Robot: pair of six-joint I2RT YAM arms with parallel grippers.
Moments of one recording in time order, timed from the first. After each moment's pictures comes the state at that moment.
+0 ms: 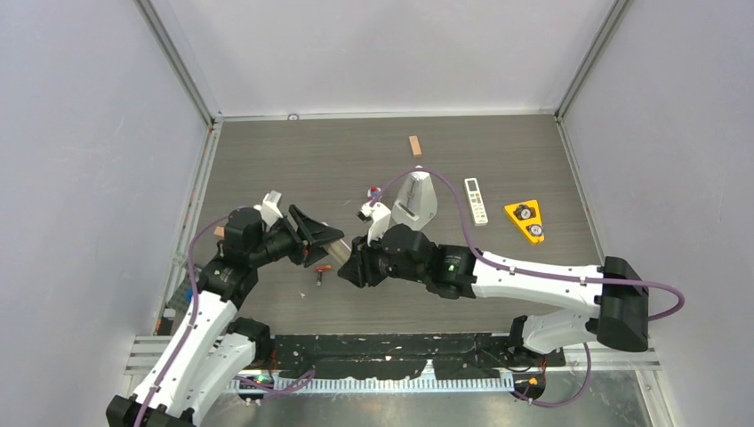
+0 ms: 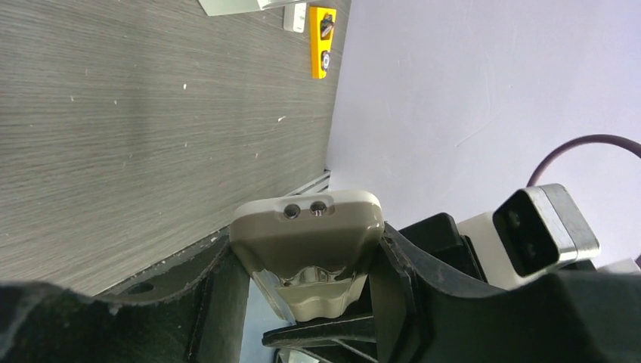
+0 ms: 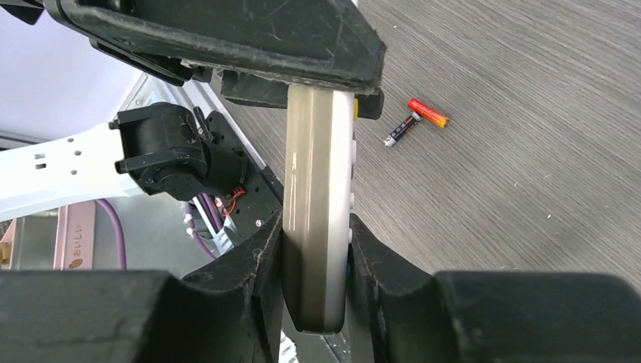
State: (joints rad) left arm -0.29 0.71 0.61 -0.33 0.59 -1.23; right arm 1.20 1.33 0.97 -0.08 0.06 0.61
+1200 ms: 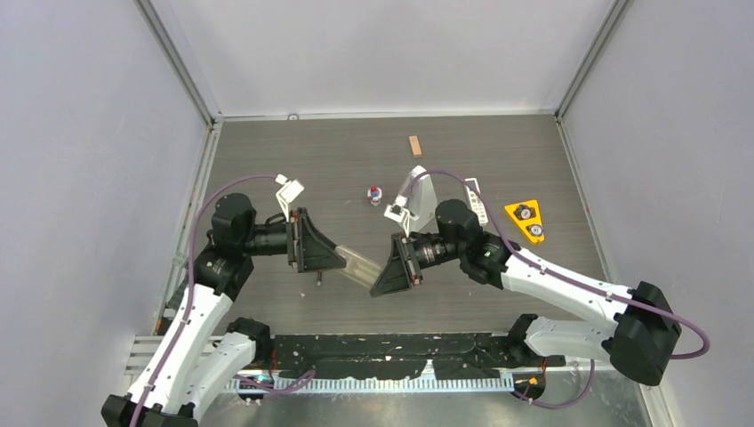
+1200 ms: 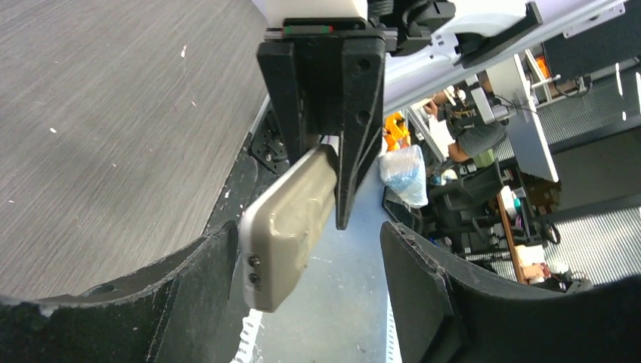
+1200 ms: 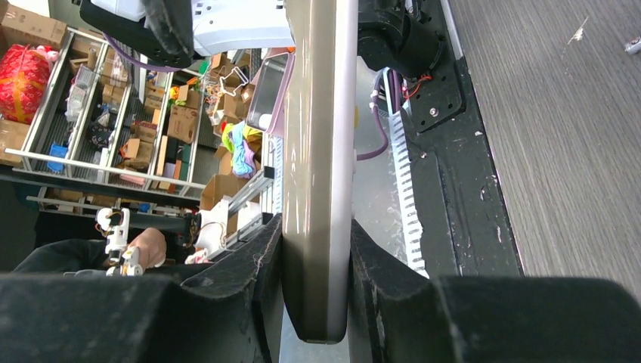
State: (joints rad) left arm -0.29 0.75 0.74 -0.24 1.14 -0.66; right arm 0.87 1.13 0.75 0.11 -0.90 0.76
